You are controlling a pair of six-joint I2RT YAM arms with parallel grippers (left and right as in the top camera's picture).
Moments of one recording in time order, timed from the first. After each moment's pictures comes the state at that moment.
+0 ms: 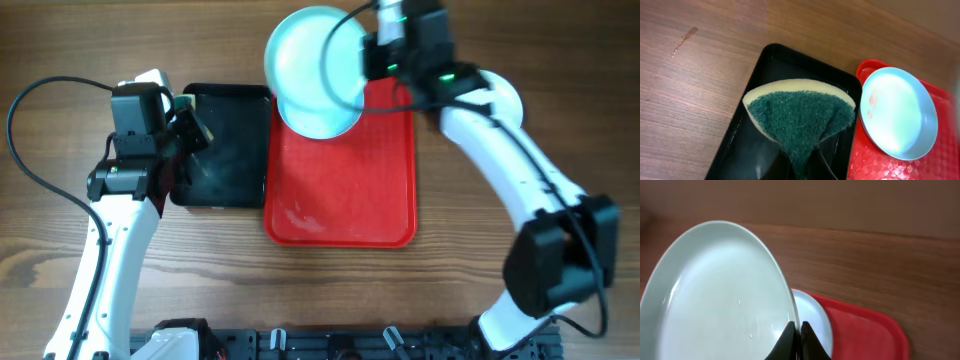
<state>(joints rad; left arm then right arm) 0.02 1.30 1.00 -0.50 0.02 -0.35 0.31 1.81 1.51 -0.30 -0.18 0.18</state>
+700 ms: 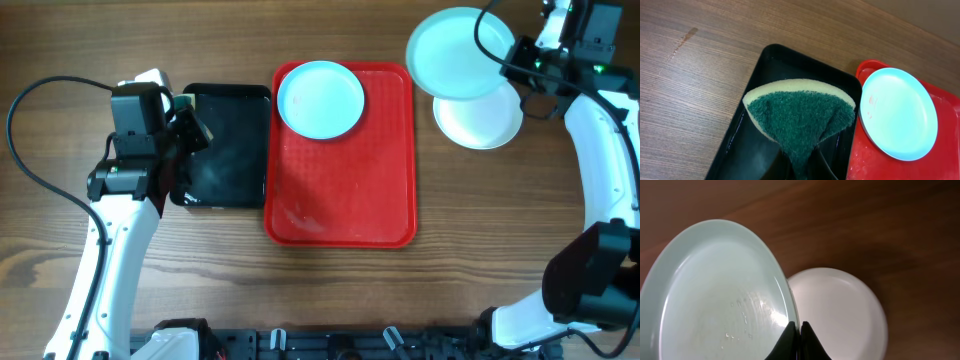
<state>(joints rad) 0.02 1.30 1.00 -0.49 0.02 -0.35 -0.18 1.74 1.49 -0.60 -0.12 0.21</state>
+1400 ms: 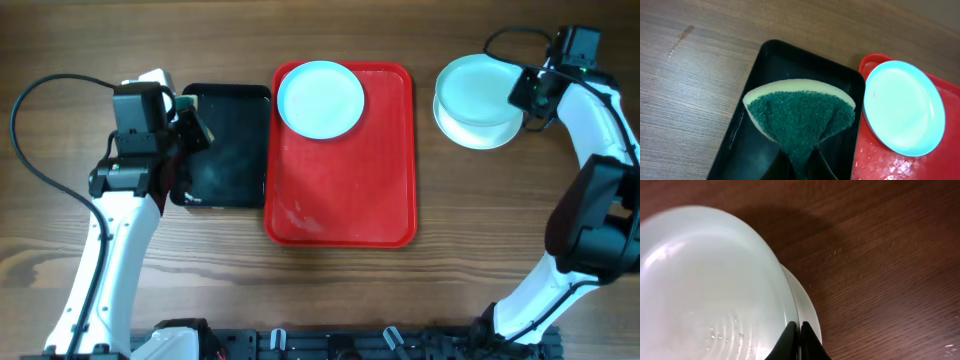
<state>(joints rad) 0.02 1.32 1.00 -0.49 0.02 -0.32 -0.25 2.00 1.47 -0.59 0.06 0.22</state>
